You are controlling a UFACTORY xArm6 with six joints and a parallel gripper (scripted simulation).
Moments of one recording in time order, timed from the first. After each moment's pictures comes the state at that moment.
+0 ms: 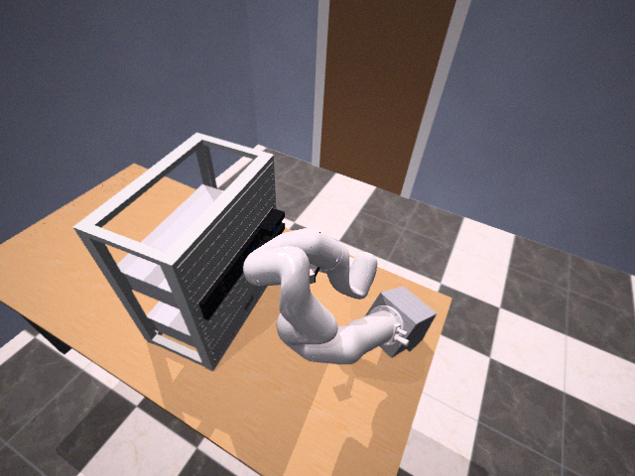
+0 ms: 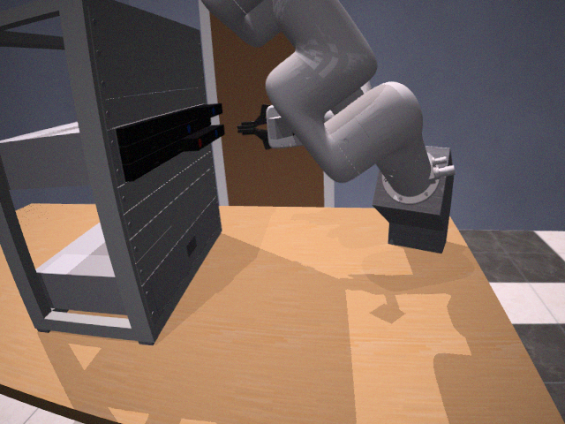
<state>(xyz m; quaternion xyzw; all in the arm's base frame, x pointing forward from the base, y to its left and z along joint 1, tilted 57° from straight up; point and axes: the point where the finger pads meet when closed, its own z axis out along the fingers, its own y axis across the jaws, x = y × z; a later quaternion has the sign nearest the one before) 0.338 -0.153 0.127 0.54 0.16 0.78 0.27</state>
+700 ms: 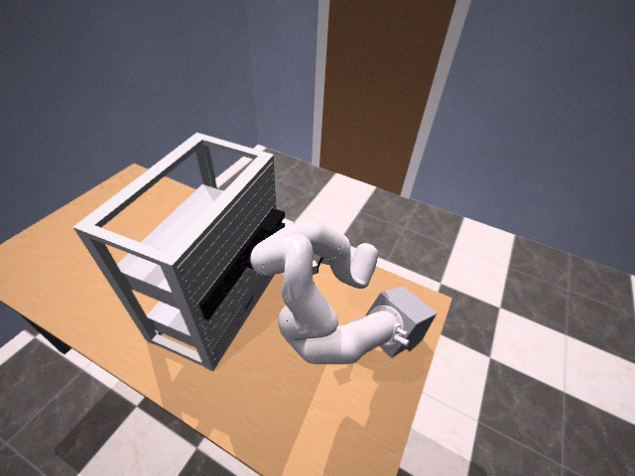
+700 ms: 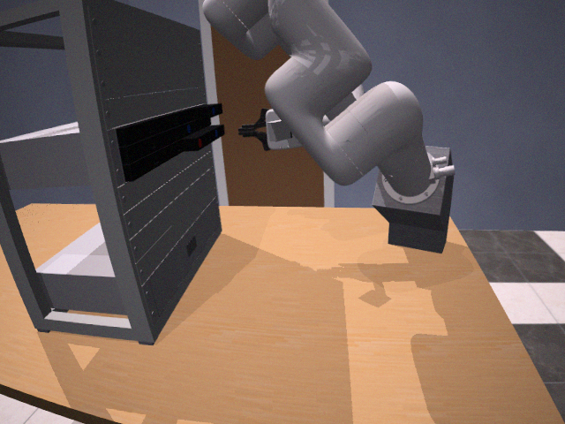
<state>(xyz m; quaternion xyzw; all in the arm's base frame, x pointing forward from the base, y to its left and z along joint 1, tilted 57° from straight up) 0.362 -0.172 0.089 0.54 0.16 0.78 0.28</state>
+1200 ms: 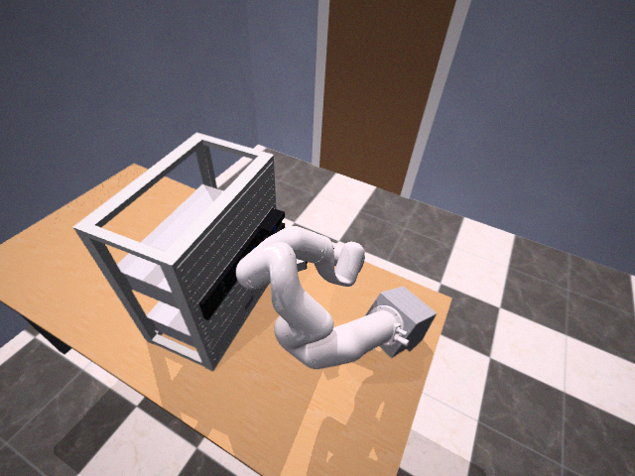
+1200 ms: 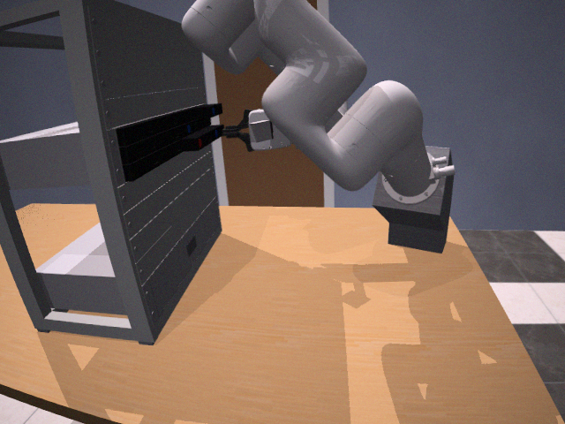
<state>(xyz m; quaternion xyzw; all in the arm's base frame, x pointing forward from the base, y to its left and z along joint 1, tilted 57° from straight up) 0.402 -0.173 0.105 0.54 0.16 0.78 0.28</state>
